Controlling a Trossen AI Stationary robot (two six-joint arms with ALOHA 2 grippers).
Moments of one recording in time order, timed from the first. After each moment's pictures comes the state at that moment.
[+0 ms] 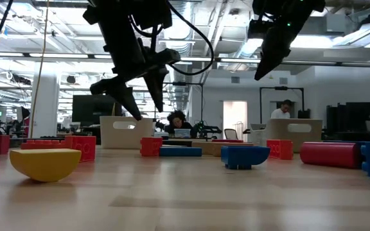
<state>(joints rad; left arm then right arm) 0.03 1.64 1.13 -0.57 -0.22 -1.12 -0.43 1.27 1.12 -0.78 0.03 -0.18</state>
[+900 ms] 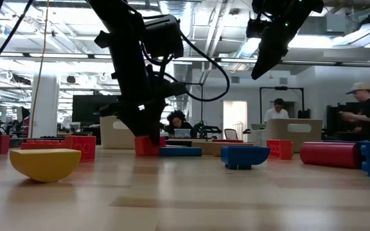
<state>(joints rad) 0.04 1.82 1.14 -0.50 -0.18 -0.91 -0.43 1.27 1.12 -0.75 0.03 -0.16</state>
